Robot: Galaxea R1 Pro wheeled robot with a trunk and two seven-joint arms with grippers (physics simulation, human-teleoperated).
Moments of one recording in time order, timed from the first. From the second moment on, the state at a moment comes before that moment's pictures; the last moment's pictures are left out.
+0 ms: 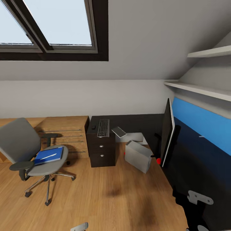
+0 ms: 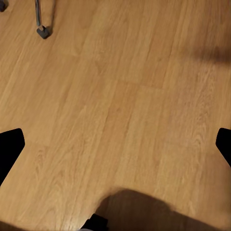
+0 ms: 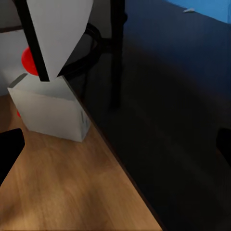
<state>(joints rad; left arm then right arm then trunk) -0.19 -0.08 -0.39 -0.53 0.47 -0.15 0.55 0.03 0.03 -0.20 -1.46 -0.07 0.10 -0.23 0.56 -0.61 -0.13</state>
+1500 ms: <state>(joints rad) -0.19 -0.08 -0.38 -0.53 0.47 -0.15 0.55 -0.39 -0.18 -0.33 -0.96 -0.08 0.07 -0.25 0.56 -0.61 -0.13</state>
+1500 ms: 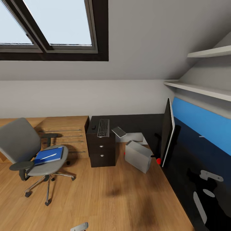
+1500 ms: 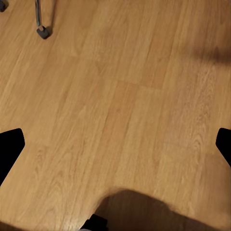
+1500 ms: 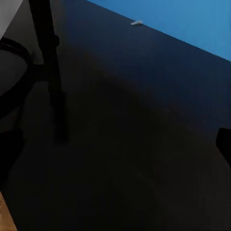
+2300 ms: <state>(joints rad) -0.19 -0.08 -0.38 -0.53 0.47 -0.15 0.55 -0.51 -0.18 -0.33 -0.81 -0.09 0.01 -0.24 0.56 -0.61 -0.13</state>
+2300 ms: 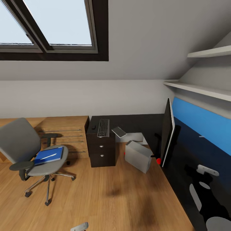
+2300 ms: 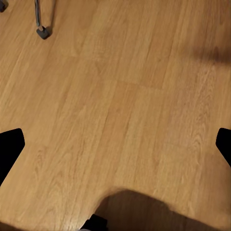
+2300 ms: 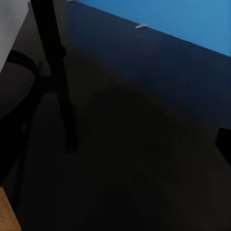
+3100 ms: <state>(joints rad) -0.19 -0.08 -0.39 -0.53 0.46 -0.15 0.55 -0.51 -0.17 -0.33 -0.80 -0.09 0.00 -0.24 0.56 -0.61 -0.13</state>
